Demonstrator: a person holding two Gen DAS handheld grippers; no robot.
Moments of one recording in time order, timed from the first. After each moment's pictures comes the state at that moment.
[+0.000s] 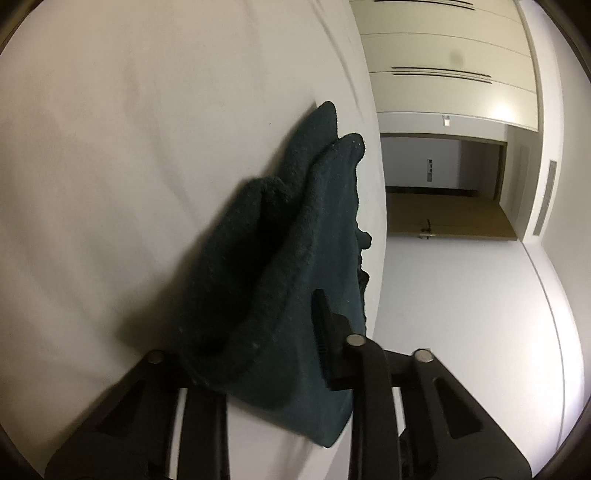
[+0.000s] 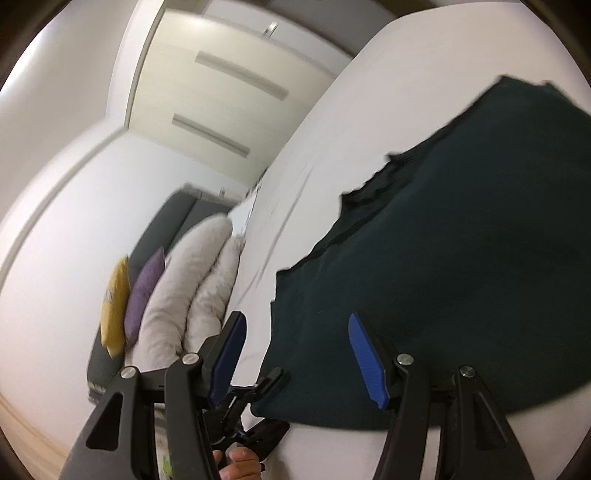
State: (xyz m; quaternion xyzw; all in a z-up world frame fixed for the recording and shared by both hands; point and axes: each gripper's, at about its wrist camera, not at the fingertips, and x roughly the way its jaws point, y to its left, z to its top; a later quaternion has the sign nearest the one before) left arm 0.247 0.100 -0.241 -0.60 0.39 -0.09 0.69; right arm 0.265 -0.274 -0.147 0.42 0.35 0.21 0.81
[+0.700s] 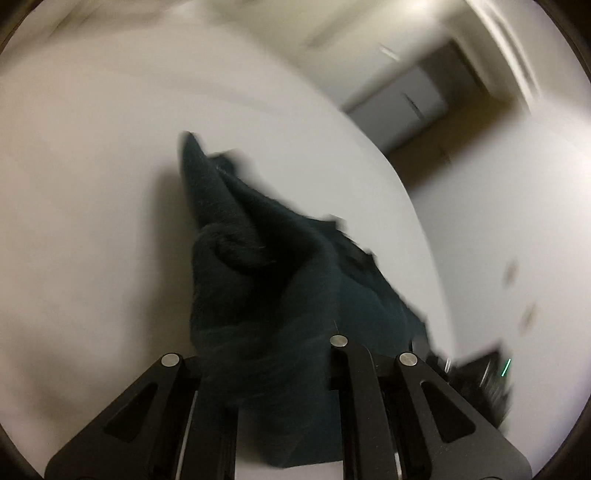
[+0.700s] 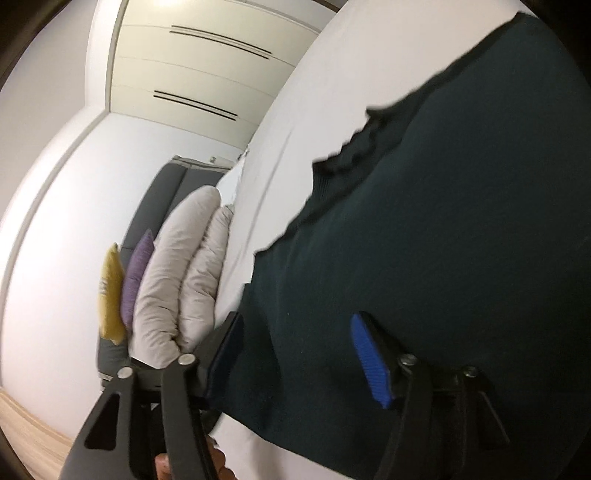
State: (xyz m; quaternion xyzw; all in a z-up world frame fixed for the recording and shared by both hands) left arm 0.299 -0.017 -0.113 -0.27 0.38 -0.11 0.88; right arm 0.317 -0.304 -0.194 0.45 0.42 0.24 0.75
